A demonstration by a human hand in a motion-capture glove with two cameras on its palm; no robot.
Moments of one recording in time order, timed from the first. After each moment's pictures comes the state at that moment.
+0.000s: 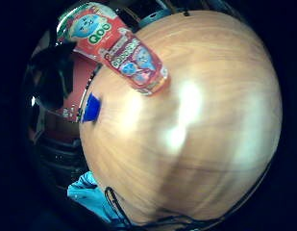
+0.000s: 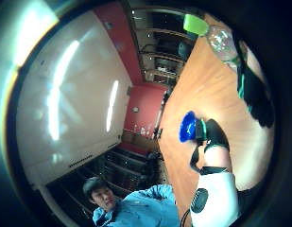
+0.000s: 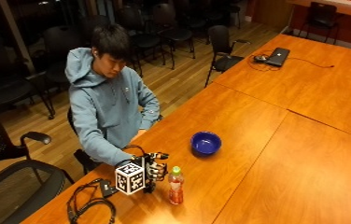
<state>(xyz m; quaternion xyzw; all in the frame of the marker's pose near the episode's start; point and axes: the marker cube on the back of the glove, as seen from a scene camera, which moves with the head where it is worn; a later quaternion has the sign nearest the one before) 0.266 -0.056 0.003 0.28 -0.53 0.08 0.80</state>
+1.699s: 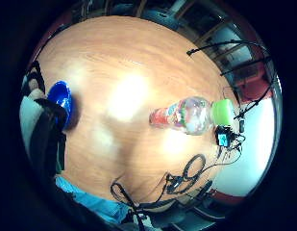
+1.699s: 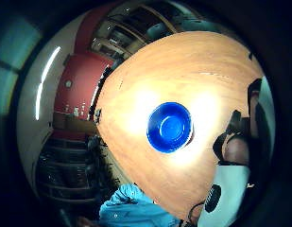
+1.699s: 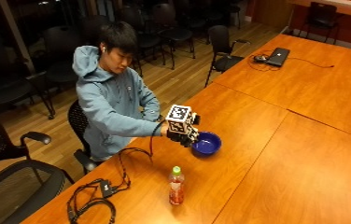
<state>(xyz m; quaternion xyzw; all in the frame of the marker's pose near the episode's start) 0.123 -0.177 -0.110 0.12 -0.08 0.09 0.99</state>
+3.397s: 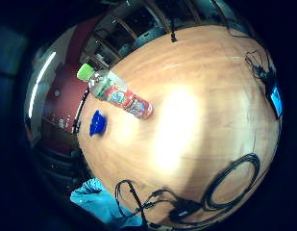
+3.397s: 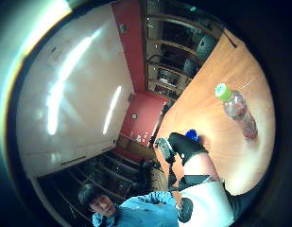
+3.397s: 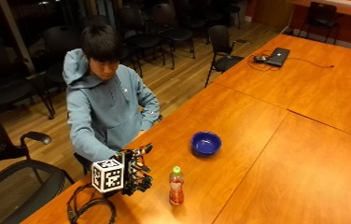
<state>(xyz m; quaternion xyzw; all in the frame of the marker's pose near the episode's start) 0.338 -0.012 -0.081 0.33 -0.47 0.12 0.81</state>
